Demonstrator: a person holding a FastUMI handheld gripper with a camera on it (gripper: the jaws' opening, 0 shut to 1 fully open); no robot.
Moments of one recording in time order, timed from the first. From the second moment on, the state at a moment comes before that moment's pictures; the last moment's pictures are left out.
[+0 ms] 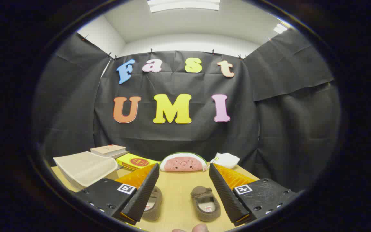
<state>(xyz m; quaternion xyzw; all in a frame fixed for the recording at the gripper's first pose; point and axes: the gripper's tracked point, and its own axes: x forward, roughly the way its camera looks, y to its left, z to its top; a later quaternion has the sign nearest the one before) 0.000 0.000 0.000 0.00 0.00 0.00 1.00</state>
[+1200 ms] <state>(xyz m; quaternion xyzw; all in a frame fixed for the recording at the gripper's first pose) 0.008 0.068 -0.021 0.01 0.03 0.07 1.00</state>
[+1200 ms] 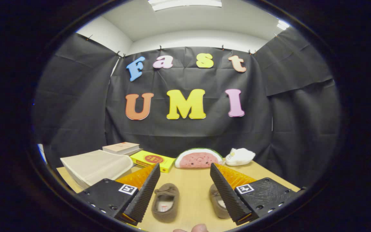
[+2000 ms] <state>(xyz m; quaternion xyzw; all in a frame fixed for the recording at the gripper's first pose) 0.033 0.242 -0.080 0.09 0.09 0.21 0.97</state>
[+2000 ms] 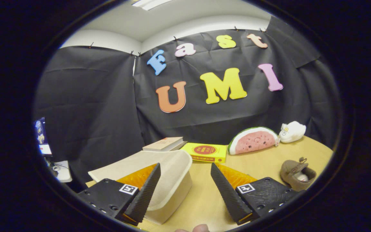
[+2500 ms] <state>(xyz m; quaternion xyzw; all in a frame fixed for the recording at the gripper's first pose) 0.040 0.279 -0.113 0.20 0.17 0.26 0.93</state>
